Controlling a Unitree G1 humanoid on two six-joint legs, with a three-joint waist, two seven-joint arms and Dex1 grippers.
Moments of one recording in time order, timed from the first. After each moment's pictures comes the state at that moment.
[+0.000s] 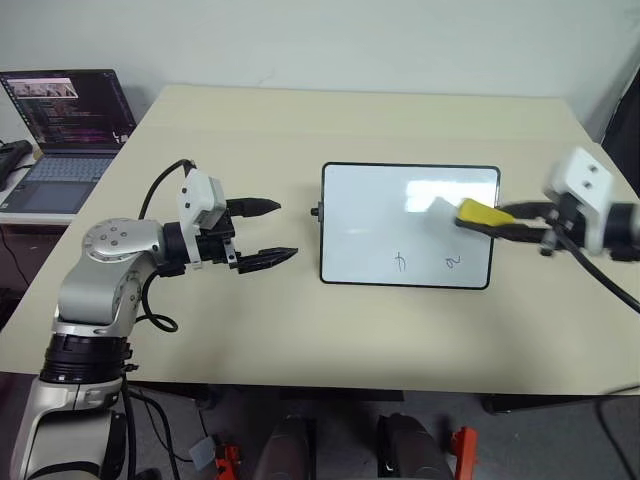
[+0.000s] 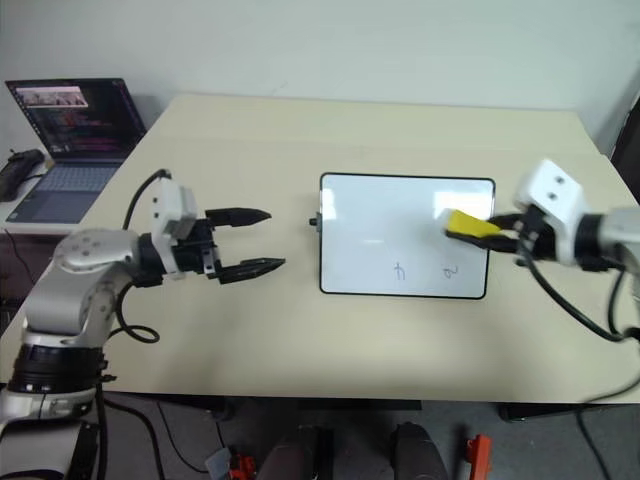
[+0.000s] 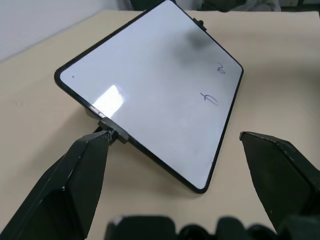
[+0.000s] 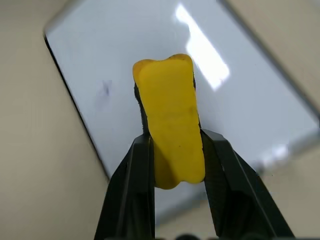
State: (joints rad) left arm -0.52 0.76 0.06 -0.01 -0.46 0.33 -1.17; right arm -0.40 -1.08 -0.18 -0.24 0.27 0.71 1.15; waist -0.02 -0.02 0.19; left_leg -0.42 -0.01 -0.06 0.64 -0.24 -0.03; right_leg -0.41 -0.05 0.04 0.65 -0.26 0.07
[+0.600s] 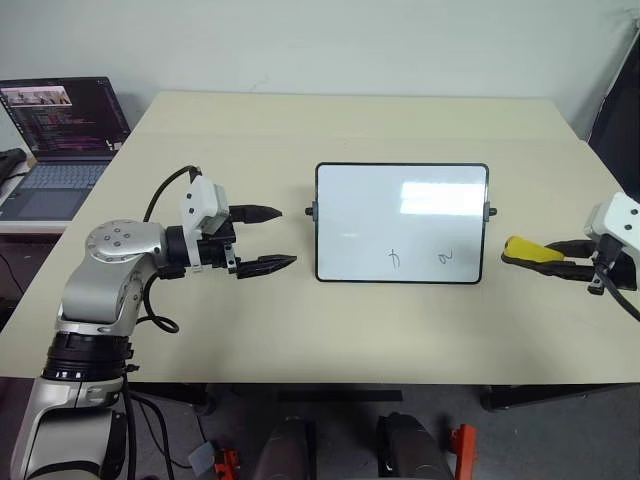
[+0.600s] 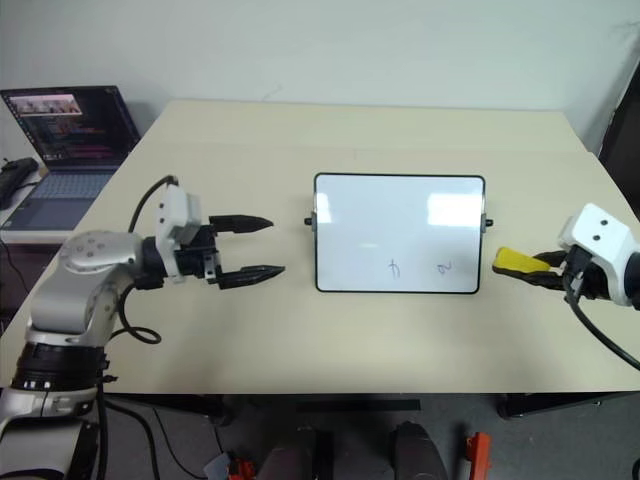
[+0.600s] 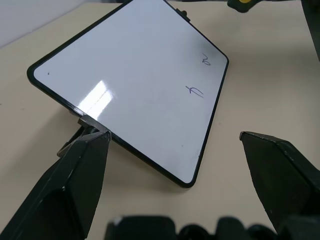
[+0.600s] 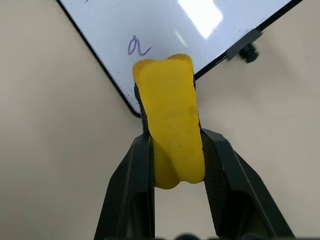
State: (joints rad) left arm -0.52 0.76 0.04 0.01 -0.43 0.32 -1.21; right arm -0.22 -1.16 -0.30 -0.19 0.27 0.60 1.15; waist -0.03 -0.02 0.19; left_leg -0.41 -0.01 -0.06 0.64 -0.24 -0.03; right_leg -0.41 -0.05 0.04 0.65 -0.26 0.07
